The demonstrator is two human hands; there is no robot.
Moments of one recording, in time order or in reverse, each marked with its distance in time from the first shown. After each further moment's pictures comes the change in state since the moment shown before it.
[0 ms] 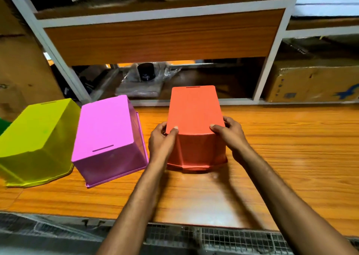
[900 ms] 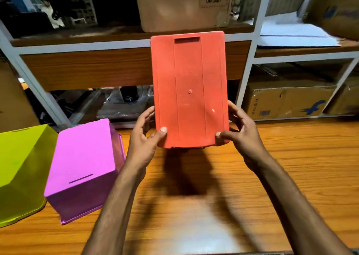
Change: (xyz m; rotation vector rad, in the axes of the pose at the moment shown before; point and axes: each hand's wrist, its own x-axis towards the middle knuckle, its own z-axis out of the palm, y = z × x) left_hand -0.013 0.096 -0.018 -0.294 -0.283 0.424; right_hand -0.016 -0.061 -0.078 0.154 -0.066 -0.400
